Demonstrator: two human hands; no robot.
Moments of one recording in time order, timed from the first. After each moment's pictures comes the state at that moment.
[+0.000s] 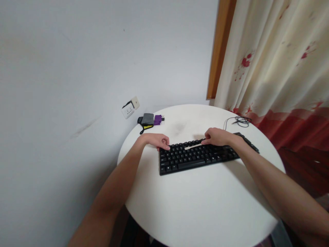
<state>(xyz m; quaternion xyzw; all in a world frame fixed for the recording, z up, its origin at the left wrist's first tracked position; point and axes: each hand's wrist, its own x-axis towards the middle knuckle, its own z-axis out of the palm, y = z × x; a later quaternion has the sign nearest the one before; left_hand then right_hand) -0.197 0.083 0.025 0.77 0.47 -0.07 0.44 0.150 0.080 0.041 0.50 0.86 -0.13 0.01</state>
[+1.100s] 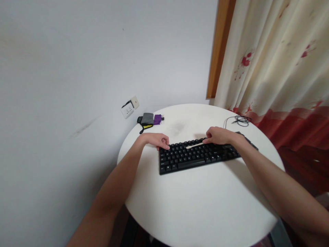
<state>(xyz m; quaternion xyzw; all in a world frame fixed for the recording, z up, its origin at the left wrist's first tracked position) -0.198 0.083 0.026 0.77 0.46 -0.08 0.43 0.155 0.082 0.044 0.50 0.85 -0.14 0.02</state>
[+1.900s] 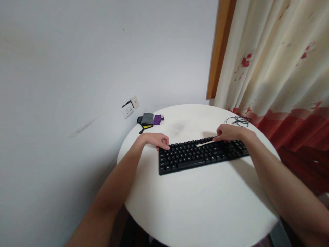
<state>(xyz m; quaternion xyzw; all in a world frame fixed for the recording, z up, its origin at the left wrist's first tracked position) -0.200 0.084 0.022 0.76 0.47 -0.07 0.44 0.195 0.099 0.047 0.55 0.81 -0.19 0.05</state>
